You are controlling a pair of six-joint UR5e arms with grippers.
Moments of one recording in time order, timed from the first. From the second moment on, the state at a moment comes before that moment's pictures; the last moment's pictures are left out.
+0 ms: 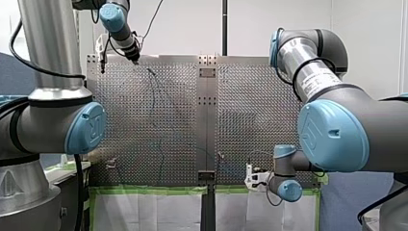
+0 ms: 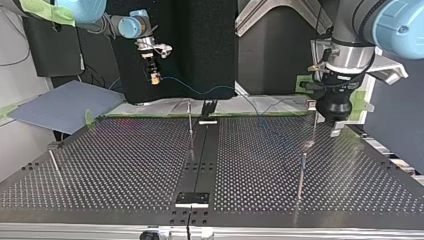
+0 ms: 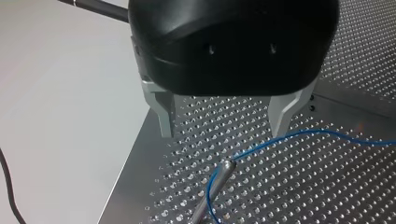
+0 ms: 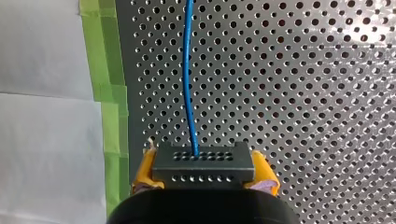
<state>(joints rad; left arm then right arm) -0.01 -1.32 -1.72 -3.45 -1.60 -1.77 1.87 -0.63 2.03 -1.29 1.34 1.58</state>
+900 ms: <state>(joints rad) -0.10 -1.37 -1.88 -3.25 -1.56 -1.62 1.88 -0.63 2.03 -1.29 1.34 1.58</state>
